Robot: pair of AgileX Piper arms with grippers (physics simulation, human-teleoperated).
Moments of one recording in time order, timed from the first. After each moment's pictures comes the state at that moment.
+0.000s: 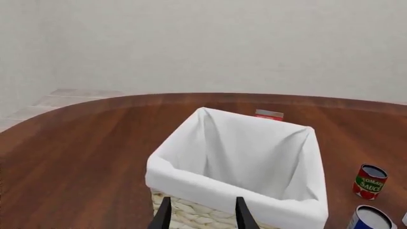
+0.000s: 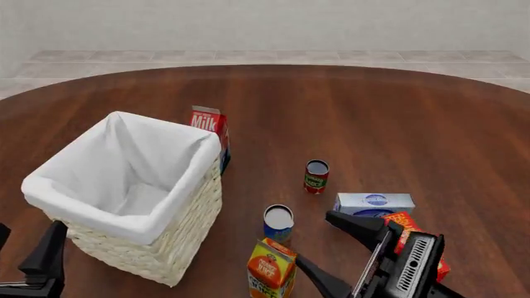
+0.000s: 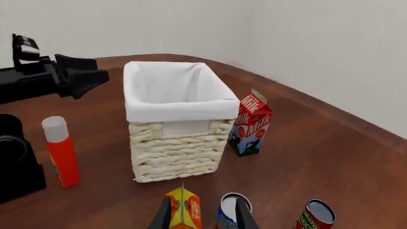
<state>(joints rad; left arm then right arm) 0.02 0.01 -0.06 0.08 -0.04 0.91 0.97 -0.14 -0.72 -0.13</state>
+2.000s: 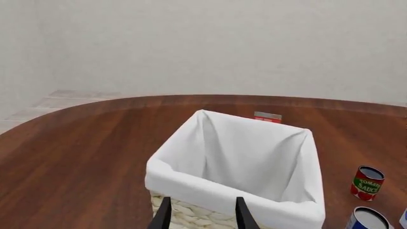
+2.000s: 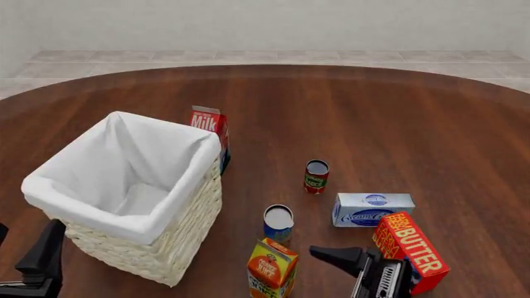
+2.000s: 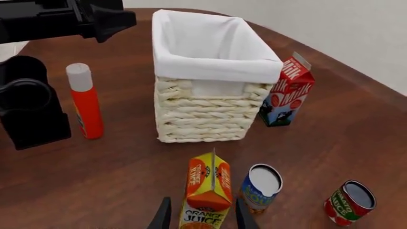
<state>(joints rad) 0.01 0.00 -0.08 0.09 -0.04 1.01 1.11 -0.09 -0.74 -0.16</state>
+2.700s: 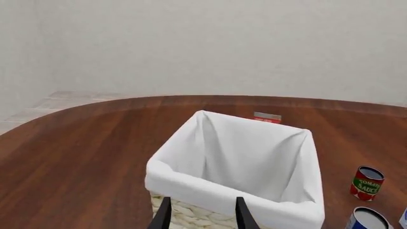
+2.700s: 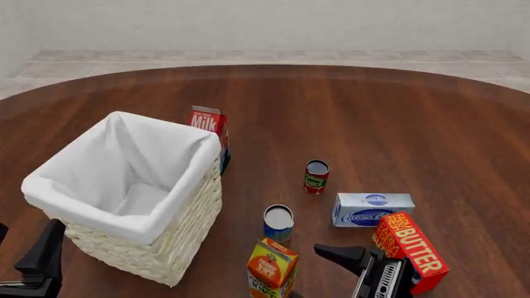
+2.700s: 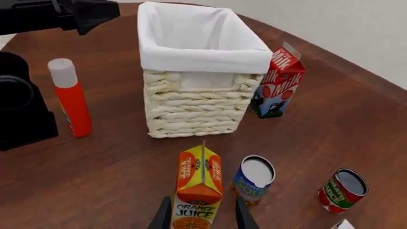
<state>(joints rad) 0.01 0.00 -0.08 0.09 -0.04 0.96 1.16 -0.06 -0.81 -0.15</state>
